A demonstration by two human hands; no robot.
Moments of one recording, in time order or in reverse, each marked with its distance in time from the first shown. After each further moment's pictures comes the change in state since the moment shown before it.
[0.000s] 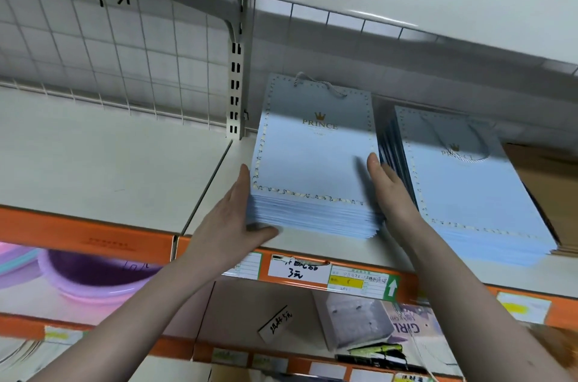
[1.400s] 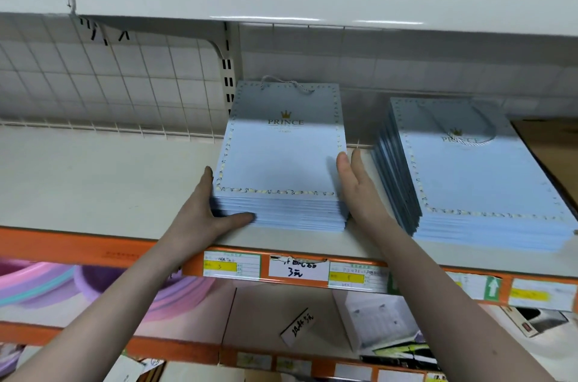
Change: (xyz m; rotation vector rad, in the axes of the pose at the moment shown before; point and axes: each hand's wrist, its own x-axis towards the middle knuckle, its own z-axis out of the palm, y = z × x) left_hand 0.019 -0.038 -0.027 -0.191 0.053 -0.089; right_hand -0.003 0.003 0.033 0.023 -0.073 -0.213
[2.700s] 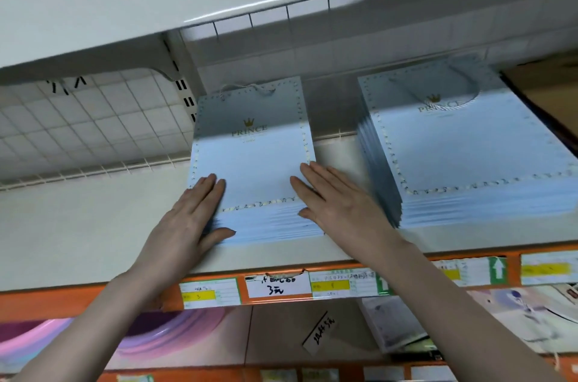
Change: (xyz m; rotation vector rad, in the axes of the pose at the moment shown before) left_hand 0.021 0.012 0.005 0.913 0.008 0.556; right_hand -0.008 0.044 -0.013 -1.031 0.103 -0.771
